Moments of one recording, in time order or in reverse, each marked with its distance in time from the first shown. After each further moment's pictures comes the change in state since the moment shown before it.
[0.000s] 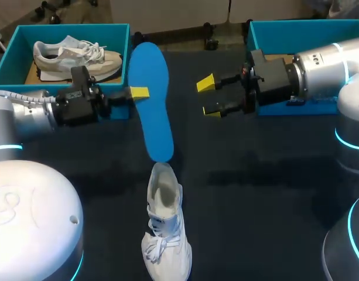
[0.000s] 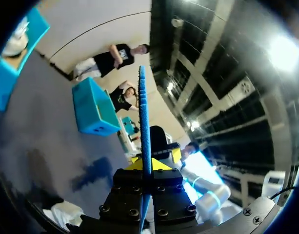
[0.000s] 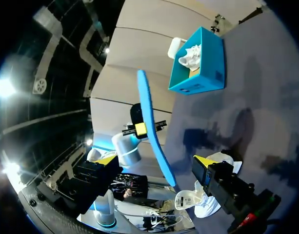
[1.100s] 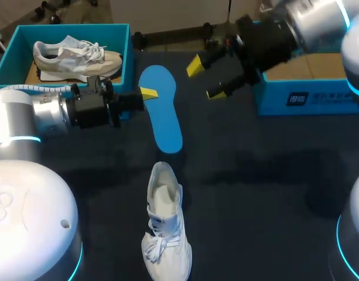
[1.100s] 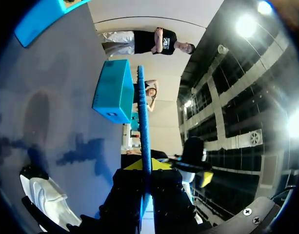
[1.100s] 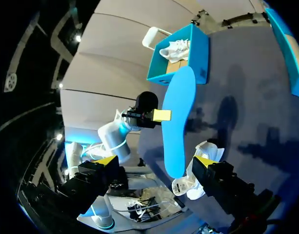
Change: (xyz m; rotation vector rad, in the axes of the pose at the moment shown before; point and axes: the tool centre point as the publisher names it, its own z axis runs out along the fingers) left arm -0.036 -0.011 0.018 0.020 -0.059 -0.414; right arm 0.050 0.012 -0.003 0.133 -0.343 0.038
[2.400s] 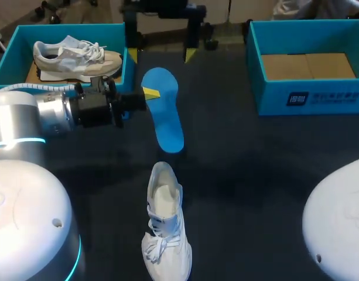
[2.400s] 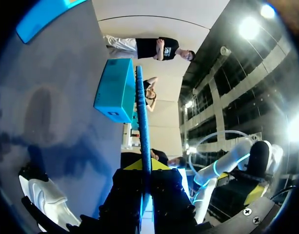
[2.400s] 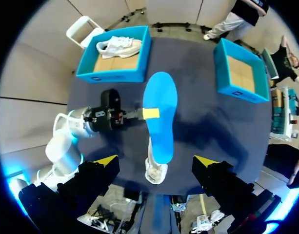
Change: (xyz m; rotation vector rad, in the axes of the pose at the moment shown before) left arm -0.006 -0.005 0.006 -0.007 -0.004 -0.031; right arm 0.090 0.010 0.029 0.046 -0.950 0.159
